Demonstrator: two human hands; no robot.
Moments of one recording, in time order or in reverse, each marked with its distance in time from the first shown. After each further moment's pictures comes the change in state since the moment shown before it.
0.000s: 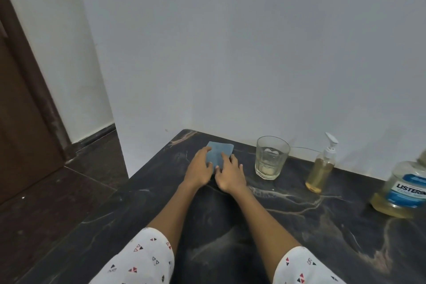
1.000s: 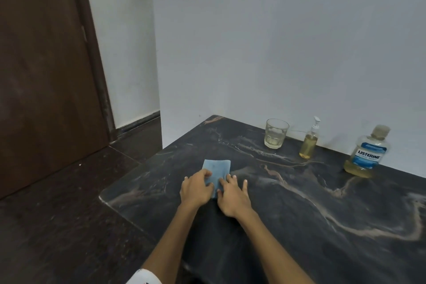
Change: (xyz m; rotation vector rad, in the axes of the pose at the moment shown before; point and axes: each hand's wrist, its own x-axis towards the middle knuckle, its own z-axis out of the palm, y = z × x) left_hand -0.277 0.020 -0.060 0.194 0.118 -0.228; right_hand -0.262 -0.028 0.014 -0.228 -0.148 -0.234
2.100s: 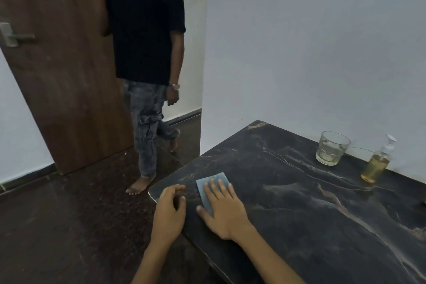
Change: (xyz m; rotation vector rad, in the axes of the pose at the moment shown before) left_hand -0.053 -0.119 -0.079 -0.275 0.459 -0.013; right_hand 0.020 -0.084 0.064 -0.278 -0.037 -0.478
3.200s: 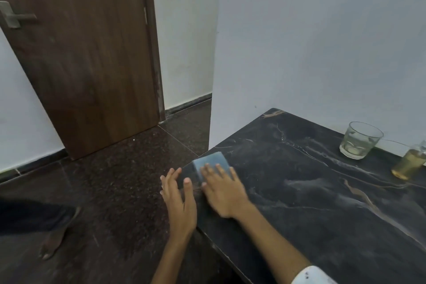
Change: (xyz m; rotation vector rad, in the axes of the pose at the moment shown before) left_hand 0.007 -0.009 0.010 -0.253 0.213 -0.143; right_hand 0.054 -0.027 0.000 0.021 -0.061 -0.020
